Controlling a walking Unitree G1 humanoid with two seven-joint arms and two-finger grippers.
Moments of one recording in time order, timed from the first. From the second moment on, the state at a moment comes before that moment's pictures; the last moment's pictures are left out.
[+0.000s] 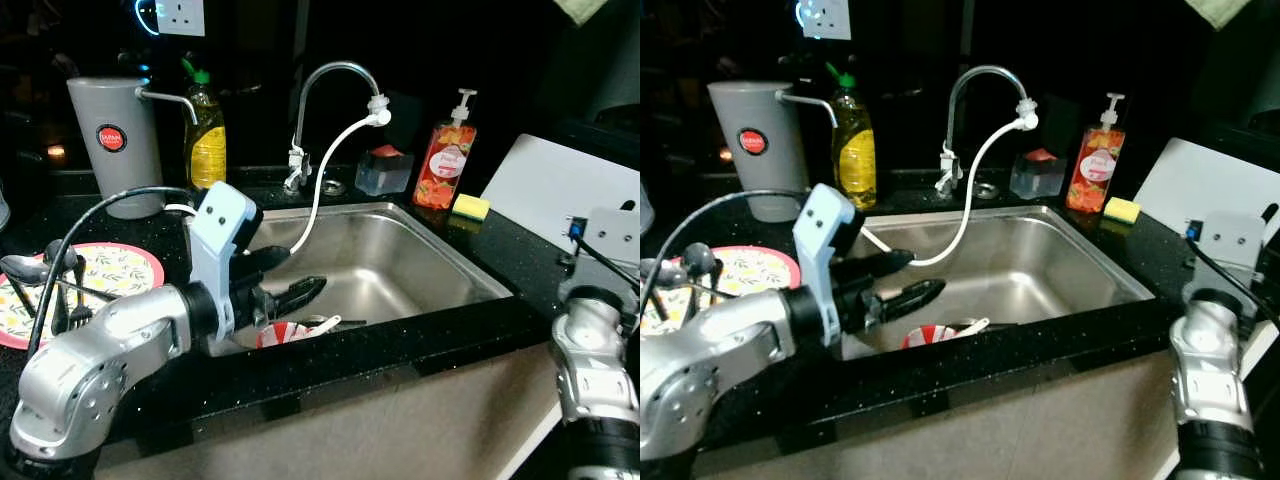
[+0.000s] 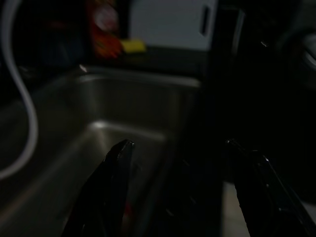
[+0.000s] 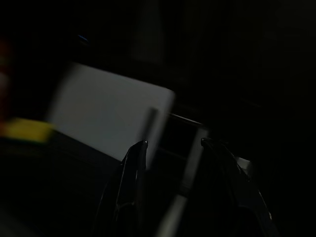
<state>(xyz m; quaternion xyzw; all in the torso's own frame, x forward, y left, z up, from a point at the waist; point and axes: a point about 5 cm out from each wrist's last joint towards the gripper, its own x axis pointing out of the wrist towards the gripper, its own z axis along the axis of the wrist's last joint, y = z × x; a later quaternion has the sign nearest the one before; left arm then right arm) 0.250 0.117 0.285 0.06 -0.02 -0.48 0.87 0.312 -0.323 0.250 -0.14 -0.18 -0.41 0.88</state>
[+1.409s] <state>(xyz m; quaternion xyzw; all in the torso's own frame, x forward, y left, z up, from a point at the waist) 0.285 0.145 0.298 0.04 -0.07 -0.24 0.97 0.227 -0.311 0.006 -0.16 0.24 -0.30 0.91</state>
